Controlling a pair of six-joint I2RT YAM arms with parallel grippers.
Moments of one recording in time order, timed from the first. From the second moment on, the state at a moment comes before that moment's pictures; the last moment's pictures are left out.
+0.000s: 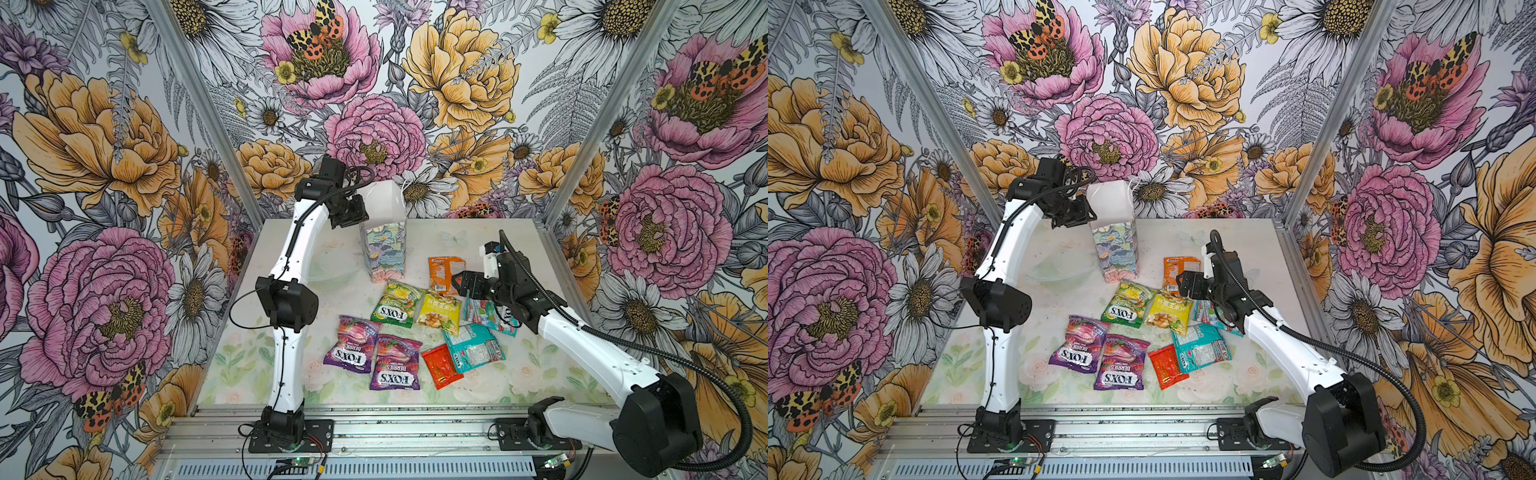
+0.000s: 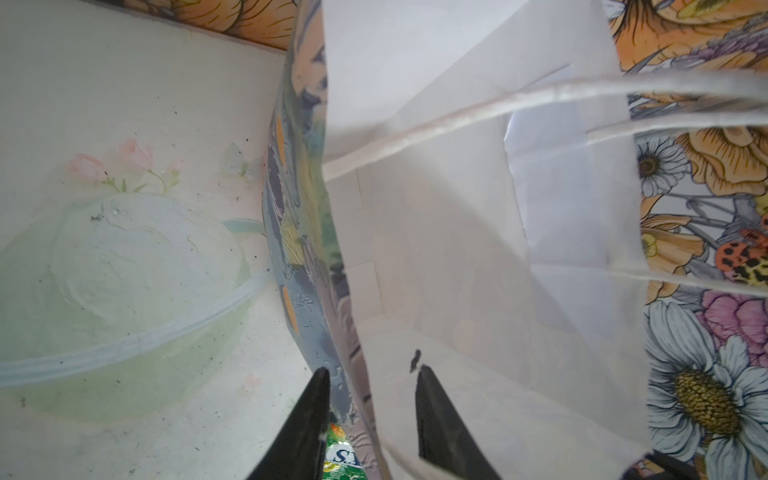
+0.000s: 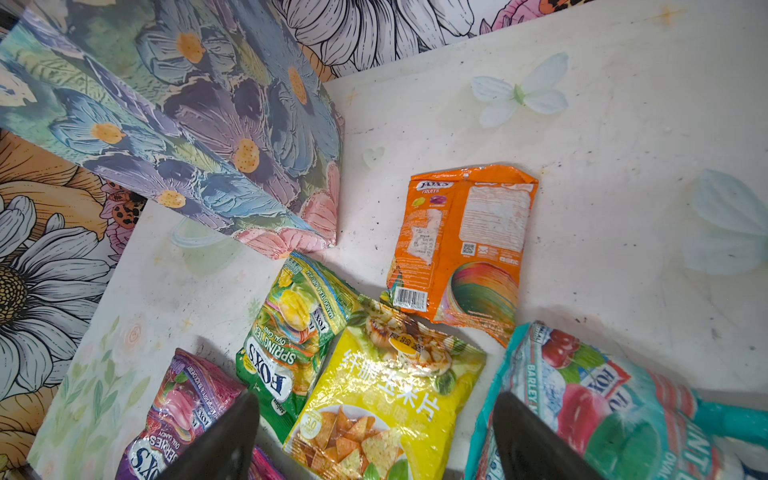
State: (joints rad) left arm -0.22 2.27 2.60 -1.34 0.28 -0.40; right arm 0.33 1.22 0.87 -0.30 -0.19 0.41
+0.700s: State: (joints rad) left arm -0.14 2.08 2.42 -1.41 0.28 -0.24; right arm 0.33 1.26 0.88 -0.30 -0.20 0.47
